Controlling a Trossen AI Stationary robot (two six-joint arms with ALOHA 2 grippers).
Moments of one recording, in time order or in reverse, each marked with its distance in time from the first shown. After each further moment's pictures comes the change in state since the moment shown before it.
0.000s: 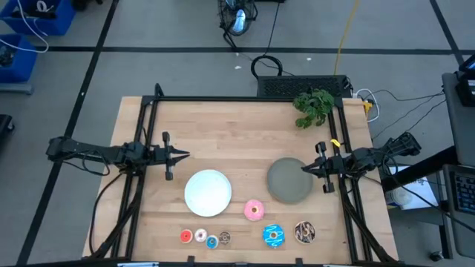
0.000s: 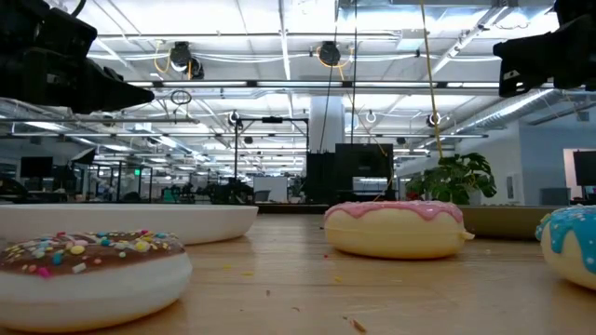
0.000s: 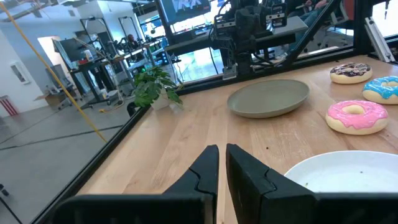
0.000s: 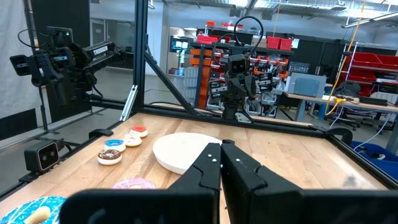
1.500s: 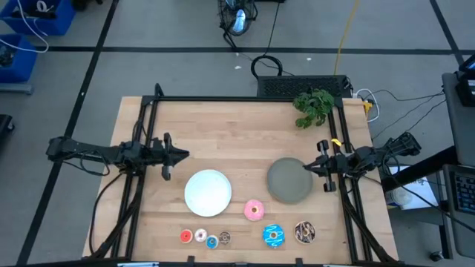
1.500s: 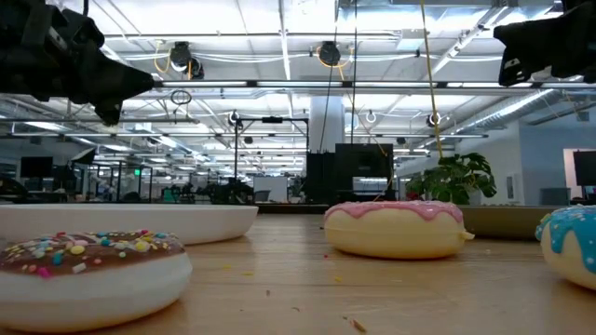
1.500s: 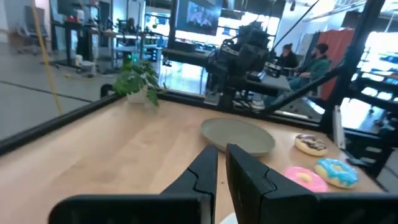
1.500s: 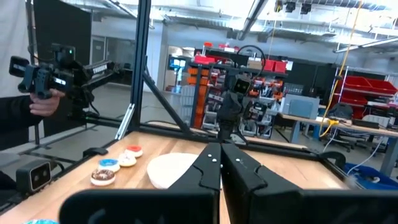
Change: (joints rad) left arm -0.002 0.000 0.000 0.083 0.031 -0.437; right arm 0.000 0.000 0.000 0.093 -0.002 -0.053
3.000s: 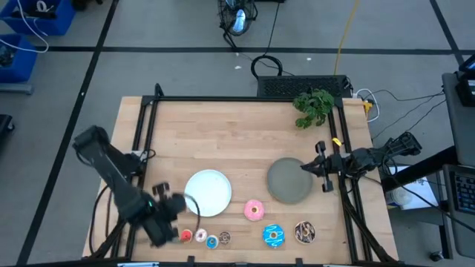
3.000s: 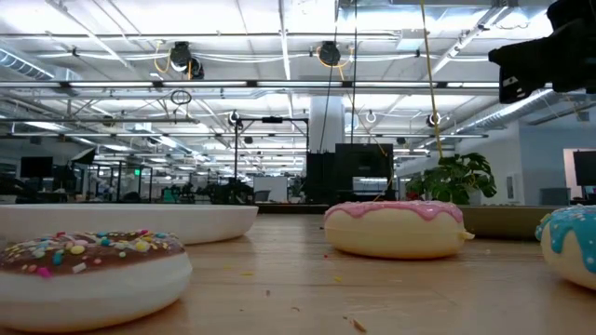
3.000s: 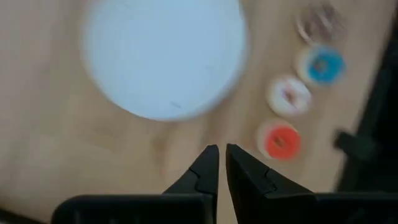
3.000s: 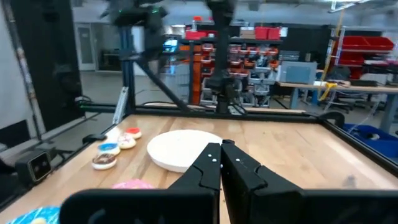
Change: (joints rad) left arm -0.732 1.318 1.385 -1.560 -0.018 -0.939; right arm 0.000 0.012 0.000 -0.099 0.058 0.133
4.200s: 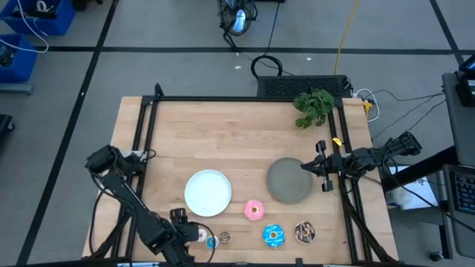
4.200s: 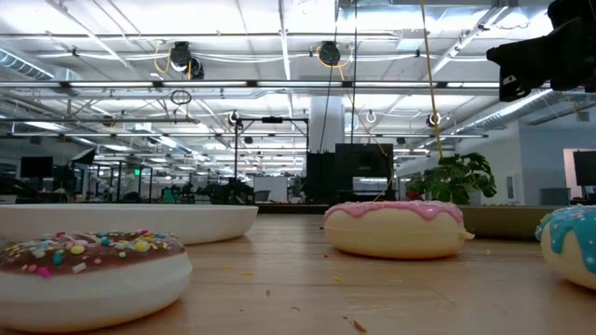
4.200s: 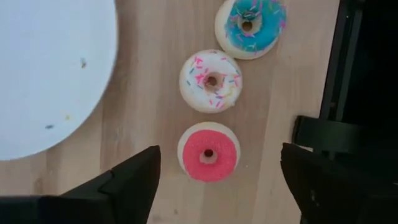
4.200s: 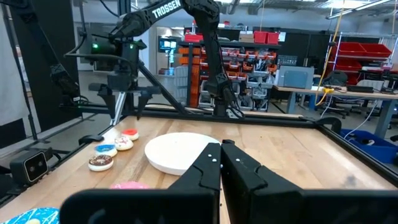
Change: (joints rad) left arm -0.040 0.254 -0.033 0.359 0.070 0.151; right arm 0.000 0.000 0.000 0.014 0.000 -0.028
